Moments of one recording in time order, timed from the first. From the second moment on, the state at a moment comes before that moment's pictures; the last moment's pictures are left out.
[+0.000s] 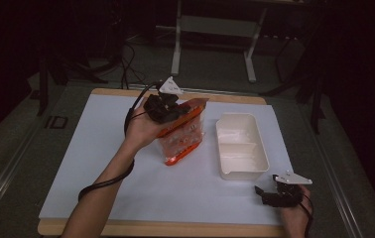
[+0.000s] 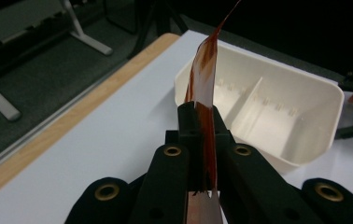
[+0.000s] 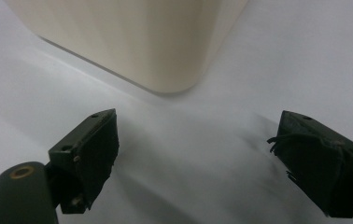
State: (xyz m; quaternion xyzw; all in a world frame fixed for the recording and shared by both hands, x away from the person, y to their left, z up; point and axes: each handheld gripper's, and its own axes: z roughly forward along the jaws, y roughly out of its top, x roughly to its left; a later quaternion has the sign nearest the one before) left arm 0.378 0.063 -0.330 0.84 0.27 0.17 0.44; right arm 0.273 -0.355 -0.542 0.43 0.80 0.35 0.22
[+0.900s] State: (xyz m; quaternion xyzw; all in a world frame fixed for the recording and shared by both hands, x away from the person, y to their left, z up) left arm 0.391 0.029 -0.297 0.84 0.25 0.17 0.46; right arm 0.273 -0.355 -0.542 0.43 0.80 0.35 0.22
